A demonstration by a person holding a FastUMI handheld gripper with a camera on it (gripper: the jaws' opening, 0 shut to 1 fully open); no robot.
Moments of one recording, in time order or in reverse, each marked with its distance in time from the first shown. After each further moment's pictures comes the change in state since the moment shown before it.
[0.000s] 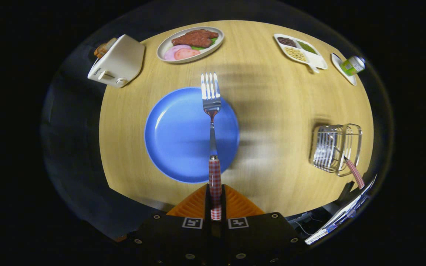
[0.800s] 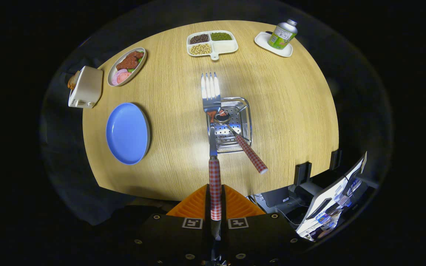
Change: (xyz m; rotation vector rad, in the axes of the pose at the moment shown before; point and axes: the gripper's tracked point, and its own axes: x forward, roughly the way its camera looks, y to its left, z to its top) arm -0.071 -0.170 -0.045 0.119 0.097 -0.086
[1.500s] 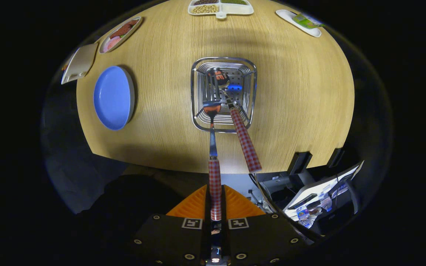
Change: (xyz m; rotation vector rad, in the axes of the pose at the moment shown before) arm 0.008 -0.025 -0.017 -0.142 0.430 0.002
